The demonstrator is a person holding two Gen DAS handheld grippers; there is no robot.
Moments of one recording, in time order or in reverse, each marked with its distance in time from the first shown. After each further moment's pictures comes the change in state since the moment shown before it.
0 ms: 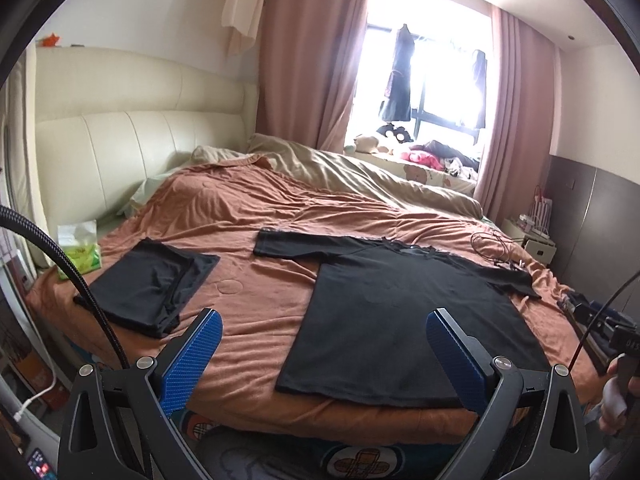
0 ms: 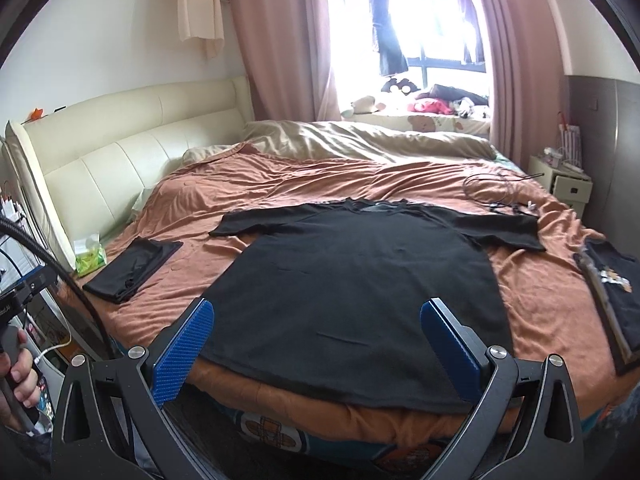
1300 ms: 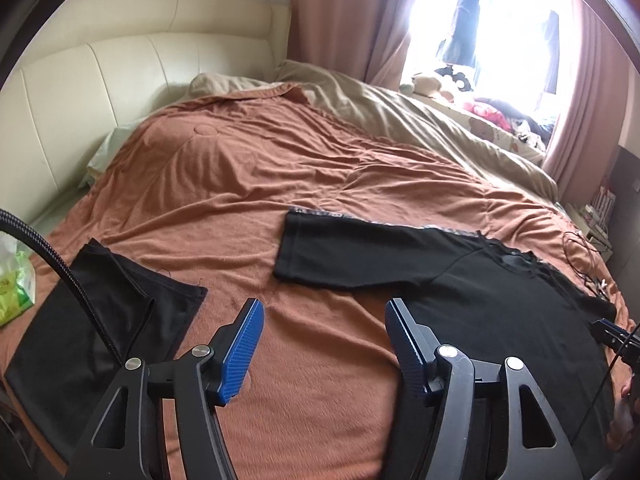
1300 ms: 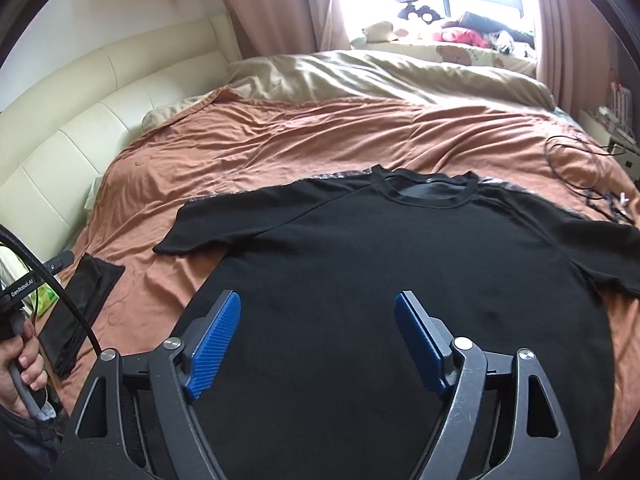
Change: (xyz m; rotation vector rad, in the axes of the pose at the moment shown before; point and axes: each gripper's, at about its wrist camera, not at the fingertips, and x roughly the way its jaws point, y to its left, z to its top) left arm 0.330 0.098 0.088 -0.072 0.250 0.114; right arm 0.332 -0.028 0.129 0.045 0.247 0.056
